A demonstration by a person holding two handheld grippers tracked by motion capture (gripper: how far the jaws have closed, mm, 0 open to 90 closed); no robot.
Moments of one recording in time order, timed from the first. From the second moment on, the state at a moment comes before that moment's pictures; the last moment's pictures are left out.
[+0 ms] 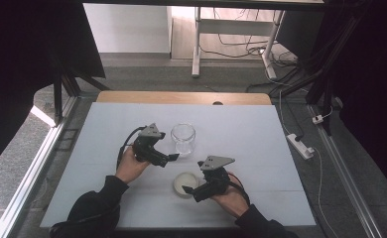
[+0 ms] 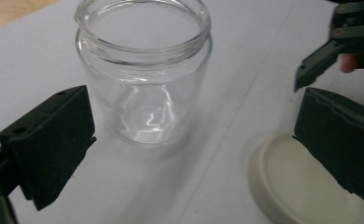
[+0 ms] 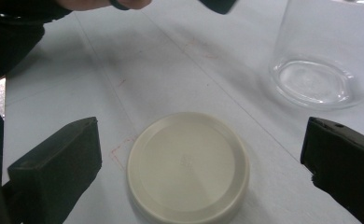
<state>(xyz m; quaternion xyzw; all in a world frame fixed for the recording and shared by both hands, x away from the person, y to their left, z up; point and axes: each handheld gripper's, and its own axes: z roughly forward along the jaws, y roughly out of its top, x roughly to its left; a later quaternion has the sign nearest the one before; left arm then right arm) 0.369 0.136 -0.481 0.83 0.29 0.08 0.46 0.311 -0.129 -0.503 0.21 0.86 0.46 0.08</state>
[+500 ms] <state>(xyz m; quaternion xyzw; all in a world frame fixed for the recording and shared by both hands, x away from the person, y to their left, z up) 0.327 0.153 -0.472 0.83 0.28 0.09 0.48 0.304 -0.146 -0.484 0.22 0.85 0.46 0.10</state>
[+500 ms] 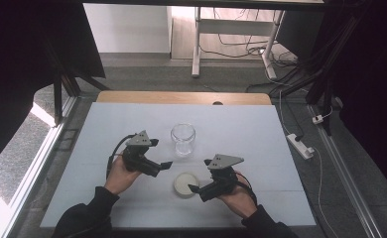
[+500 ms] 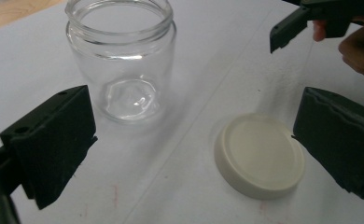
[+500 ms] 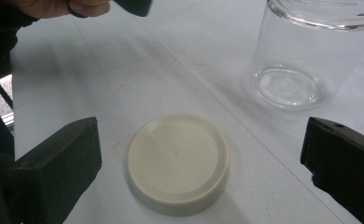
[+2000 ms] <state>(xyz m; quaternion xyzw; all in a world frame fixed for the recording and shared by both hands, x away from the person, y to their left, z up) 0.212 0.266 -0.493 0.77 0.41 0.13 0.47 0.265 -0.259 -0.478 0.33 0.81 0.45 0.18</state>
